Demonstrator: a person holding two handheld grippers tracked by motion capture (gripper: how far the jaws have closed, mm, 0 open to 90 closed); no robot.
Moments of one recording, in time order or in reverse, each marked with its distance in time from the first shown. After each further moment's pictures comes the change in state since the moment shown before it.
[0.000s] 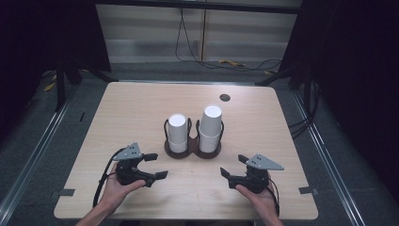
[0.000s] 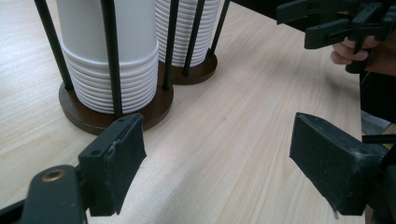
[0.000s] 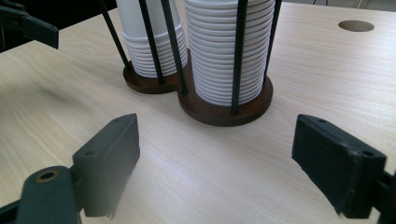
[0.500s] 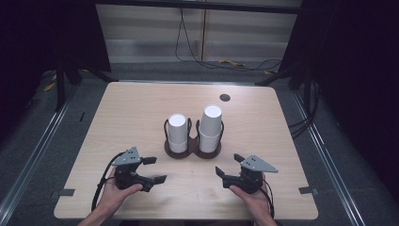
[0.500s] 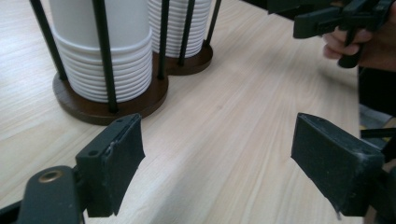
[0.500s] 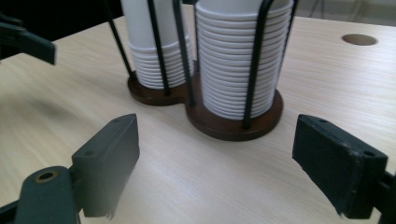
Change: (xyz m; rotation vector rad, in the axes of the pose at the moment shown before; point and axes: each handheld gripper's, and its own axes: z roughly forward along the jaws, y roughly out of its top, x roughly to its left) left arm -0.004 -0.010 -0.005 0.000 0.016 0.019; right arm 0.013 0.000 0.011 -0.041 -0.007 -0.016
